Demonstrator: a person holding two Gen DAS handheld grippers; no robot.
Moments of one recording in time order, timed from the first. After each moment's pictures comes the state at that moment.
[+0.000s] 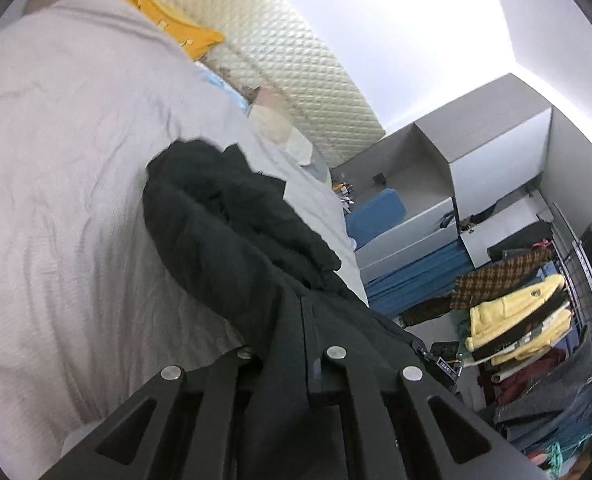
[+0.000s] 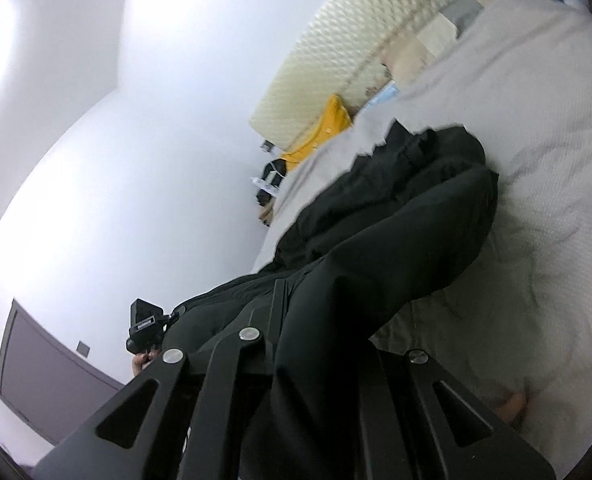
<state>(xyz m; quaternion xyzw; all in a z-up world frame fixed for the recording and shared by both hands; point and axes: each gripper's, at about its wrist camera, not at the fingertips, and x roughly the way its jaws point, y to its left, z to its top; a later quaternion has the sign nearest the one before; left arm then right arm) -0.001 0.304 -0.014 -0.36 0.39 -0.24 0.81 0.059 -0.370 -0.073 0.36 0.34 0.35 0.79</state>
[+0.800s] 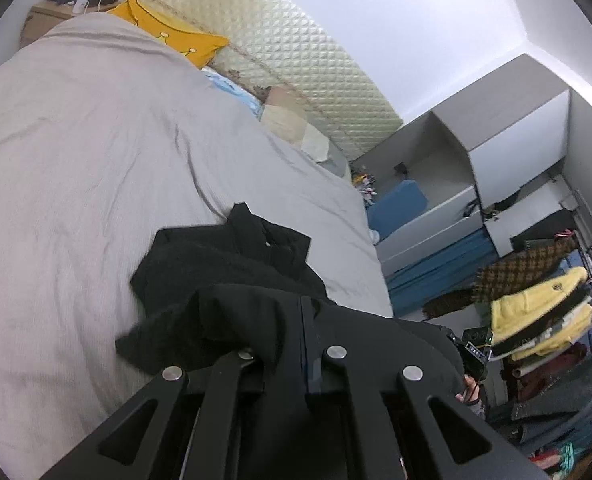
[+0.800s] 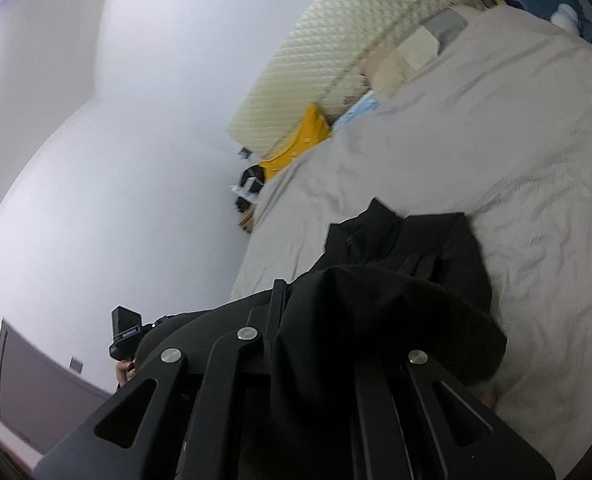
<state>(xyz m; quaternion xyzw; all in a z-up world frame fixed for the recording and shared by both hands) 0.044 0.287 0.039 -0.31 0.43 -0.21 0.82 0.120 -0.394 -0.027 0.36 0.38 0.30 0.80</state>
